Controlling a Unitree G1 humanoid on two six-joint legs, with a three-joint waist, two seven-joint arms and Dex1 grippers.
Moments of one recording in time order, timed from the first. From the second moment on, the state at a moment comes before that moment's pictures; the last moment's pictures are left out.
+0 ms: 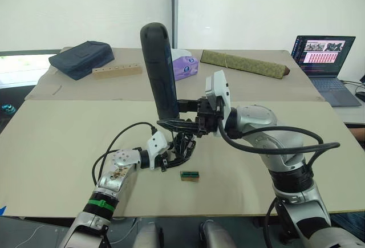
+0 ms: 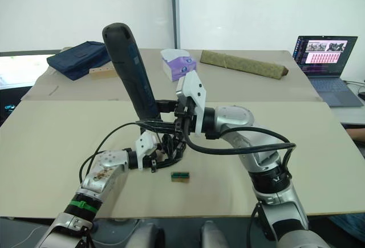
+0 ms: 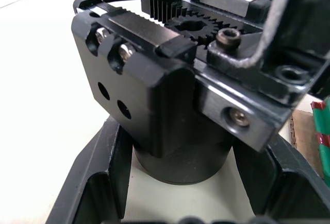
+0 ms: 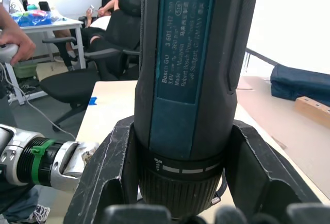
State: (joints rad) left arm -0.36 0.36 -0.20 0.24 -0.16 0.05 -0.99; right arm -0.71 -0.36 0.18 -0.30 0.59 0.63 0.87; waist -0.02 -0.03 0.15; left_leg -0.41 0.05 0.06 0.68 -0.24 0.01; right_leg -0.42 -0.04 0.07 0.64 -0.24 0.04
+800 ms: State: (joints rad) left arm -0.36 0.37 -0.20 0.22 -0.16 0.07 -0.99; right arm -0.71 -0.32 0.18 -0.30 0.57 0.62 0.87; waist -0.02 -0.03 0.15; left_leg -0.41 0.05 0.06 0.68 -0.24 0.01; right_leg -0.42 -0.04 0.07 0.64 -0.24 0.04
